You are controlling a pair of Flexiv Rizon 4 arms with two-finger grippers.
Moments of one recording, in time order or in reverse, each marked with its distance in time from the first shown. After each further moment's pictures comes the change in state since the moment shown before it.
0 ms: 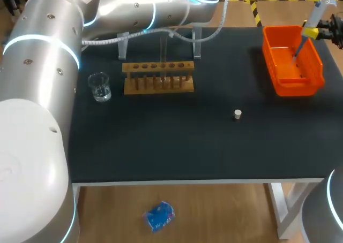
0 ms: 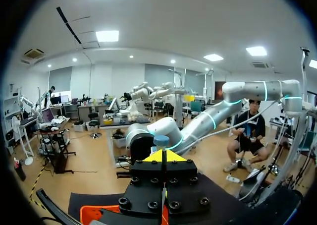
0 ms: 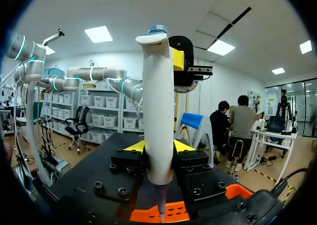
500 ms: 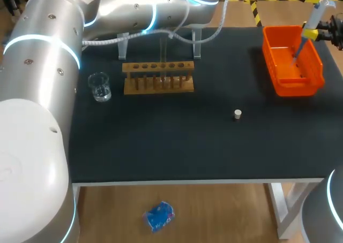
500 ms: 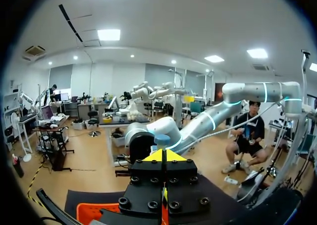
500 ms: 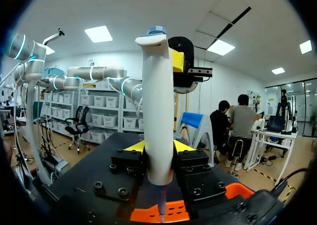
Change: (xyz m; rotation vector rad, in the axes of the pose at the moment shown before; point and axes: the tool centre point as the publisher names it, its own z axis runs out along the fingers) left arm 0.001 0.007 0.000 0.001 0.004 -0.028; right arm 0.001 -0.004 0.000 0.001 -0.001 0.000
